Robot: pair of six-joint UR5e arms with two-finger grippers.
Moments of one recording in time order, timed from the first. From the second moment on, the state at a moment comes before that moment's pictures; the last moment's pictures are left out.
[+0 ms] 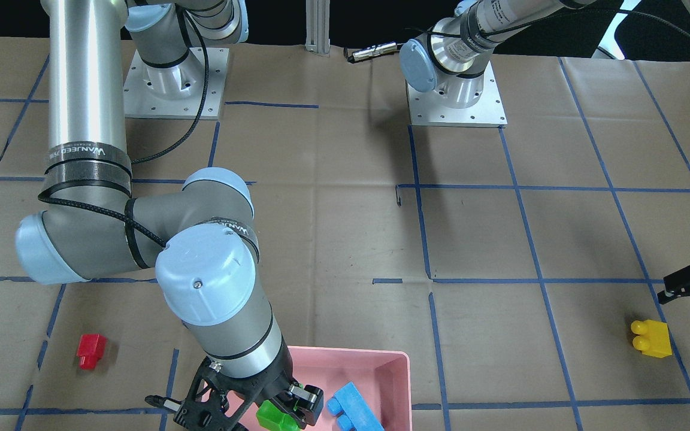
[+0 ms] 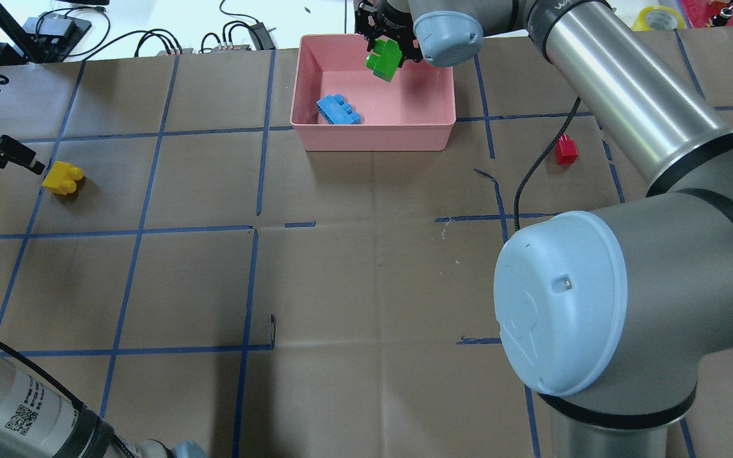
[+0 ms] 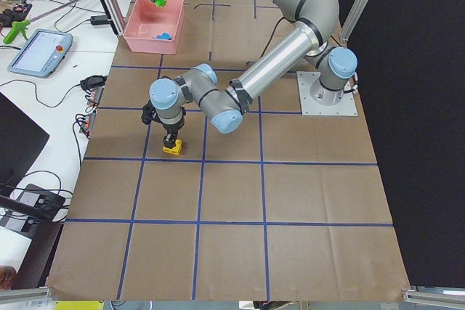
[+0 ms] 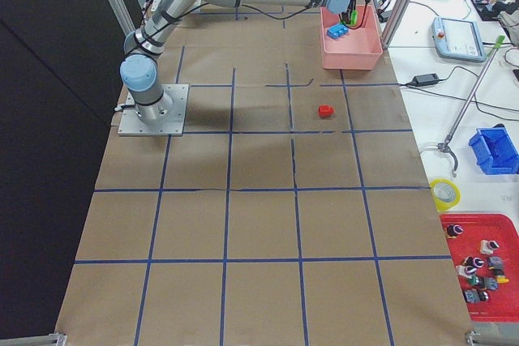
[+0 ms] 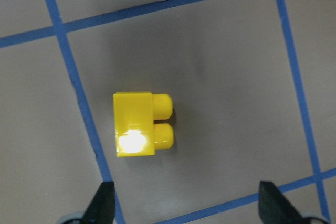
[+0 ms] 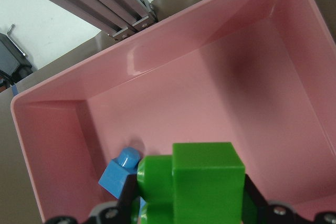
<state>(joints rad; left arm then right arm) -0.90 -2.15 -1.42 -1.13 1.46 0.91 1.79 -0.80 0.98 -2.08 -1.47 0.67</state>
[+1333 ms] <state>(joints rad) -0.94 -2.23 -1.49 -0.88 1.46 0.86 1.53 -1.16 1.47 -2.07 -1.59 0.34</state>
